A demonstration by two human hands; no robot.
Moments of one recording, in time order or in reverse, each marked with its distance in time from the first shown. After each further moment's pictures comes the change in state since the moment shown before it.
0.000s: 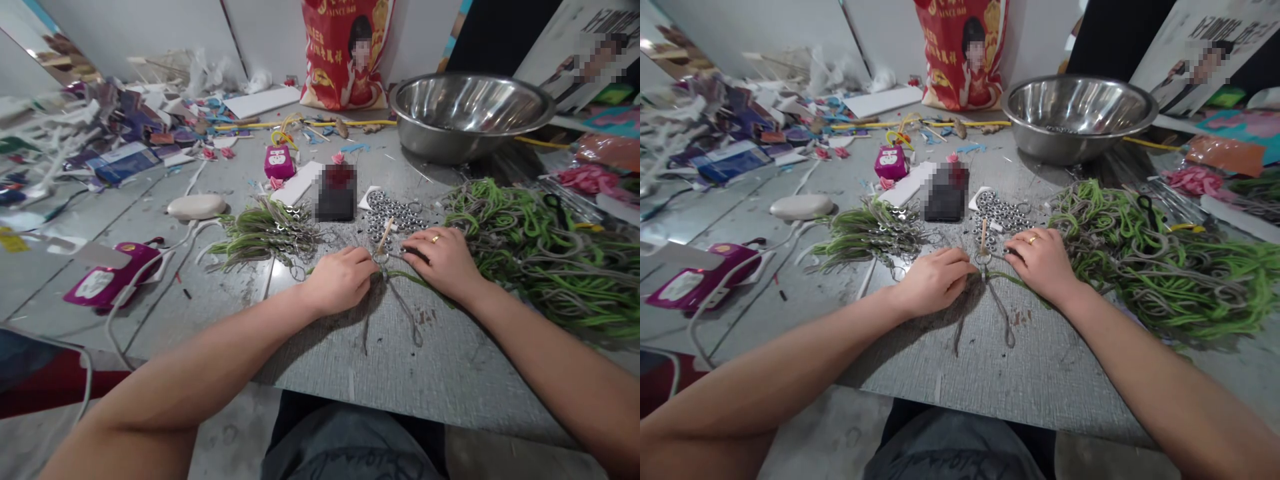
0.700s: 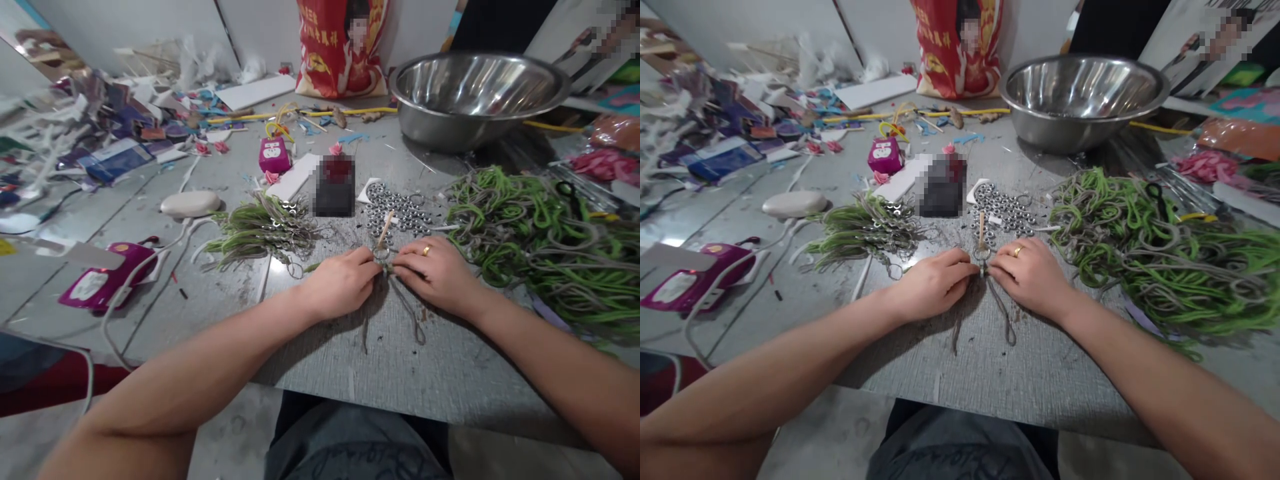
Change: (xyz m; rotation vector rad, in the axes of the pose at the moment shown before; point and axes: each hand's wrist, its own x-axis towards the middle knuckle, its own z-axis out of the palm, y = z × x) left_hand 0.000 0.008 -0.006 -0.059 -0.140 -0.009; right_hand -0.003 -0.025 -0.012 0.220 -0.064 -0.091
